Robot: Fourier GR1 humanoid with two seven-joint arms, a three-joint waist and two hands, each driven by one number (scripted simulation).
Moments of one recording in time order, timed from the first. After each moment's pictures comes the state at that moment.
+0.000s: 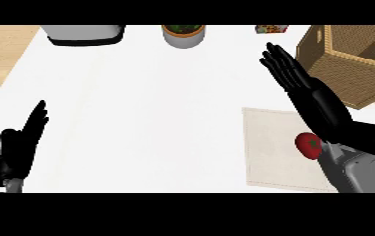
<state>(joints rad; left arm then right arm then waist) 0.01 0.62 -0.20 -1.32 0.31 0.32 -0.01 -0.31 -0.41 0.24 -1.69 -0.33 0.11 -0.07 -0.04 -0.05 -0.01</state>
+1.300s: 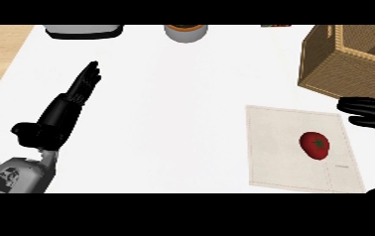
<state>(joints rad) -0.20 0.53 -0.29 -1.53 0.29 0.14 -0.08 -0.01 -0.86 -0.03 -1.77 0.06 0.42 -0.65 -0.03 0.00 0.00</state>
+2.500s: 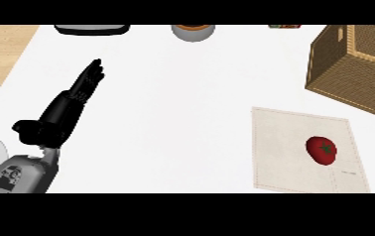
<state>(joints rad) -0.21 0.49 -0.25 -1.54 0.25 0.08 -0.06 -0.03 -1.32 -0.01 -1.49 0.26 0.40 -0.85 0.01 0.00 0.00</state>
